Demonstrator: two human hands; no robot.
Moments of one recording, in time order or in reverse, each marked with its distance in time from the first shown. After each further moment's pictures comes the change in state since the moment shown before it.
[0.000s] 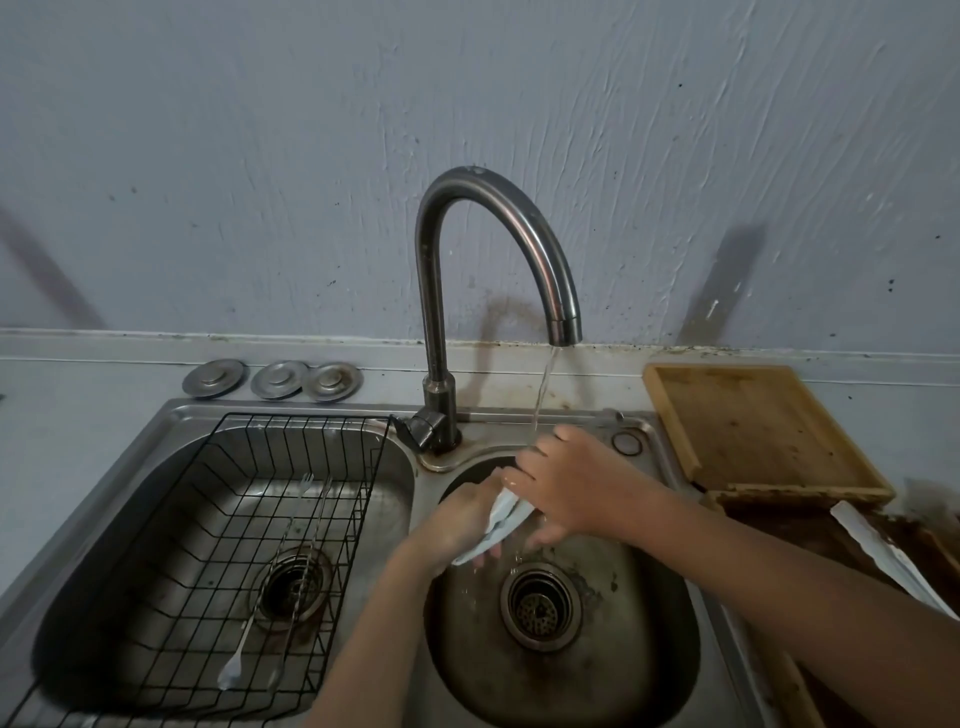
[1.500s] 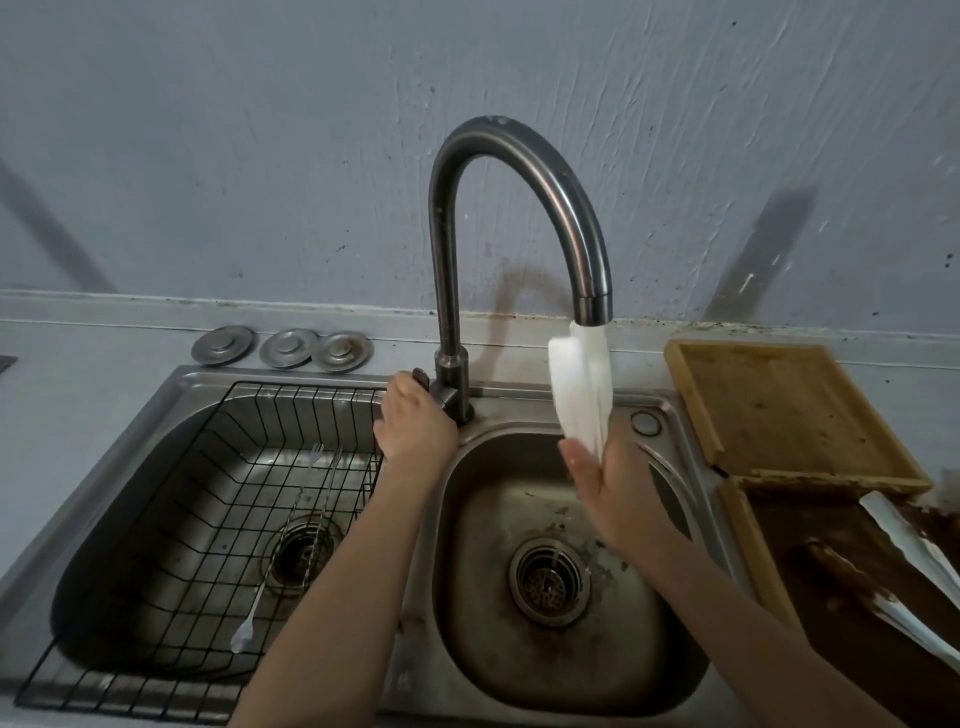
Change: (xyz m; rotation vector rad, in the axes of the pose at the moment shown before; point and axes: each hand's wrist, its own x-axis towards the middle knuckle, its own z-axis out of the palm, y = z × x) left_hand 0.053 0.003 -0.048 0.459 0.797 -0.131; right_hand -0.017 -0.031 0.023 1.234 0.412 0.883
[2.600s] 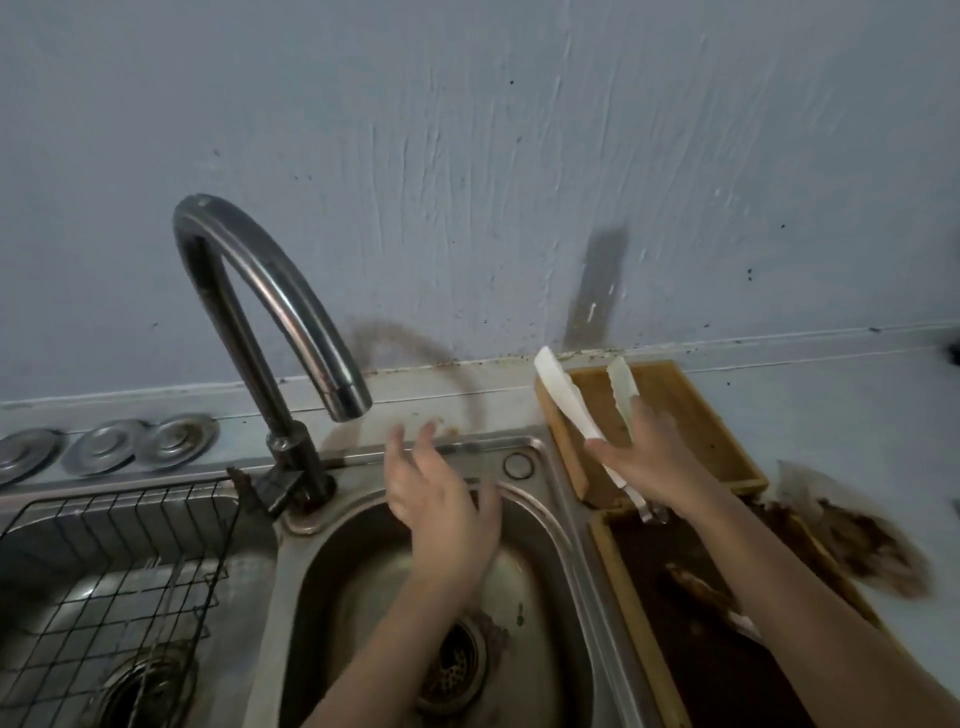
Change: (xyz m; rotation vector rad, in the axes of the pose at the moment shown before) left_hand -0.103 0.118 0.062 -0.315 -0.068 0.384; right_hand 0.045 0.070 -0.163 -0.306 0.030 0.495
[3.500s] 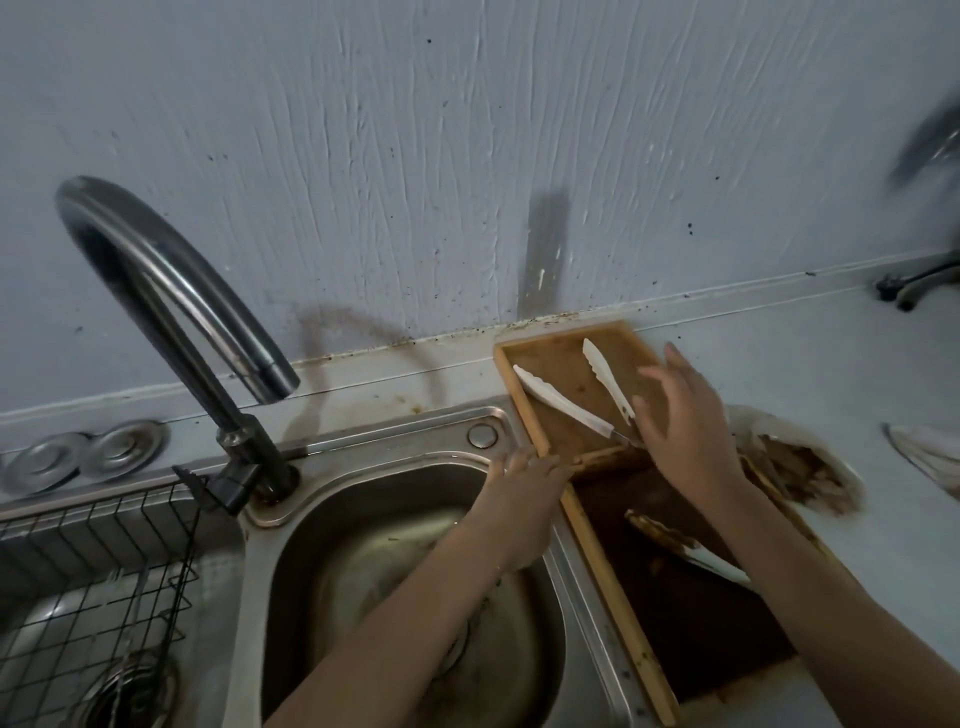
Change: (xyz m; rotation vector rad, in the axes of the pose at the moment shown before) left_hand -0.009 0.021 0.067 0.626 -0.712 0.686; right_hand -0.020 0.074 -0.018 -0.218 0.513 -0.247
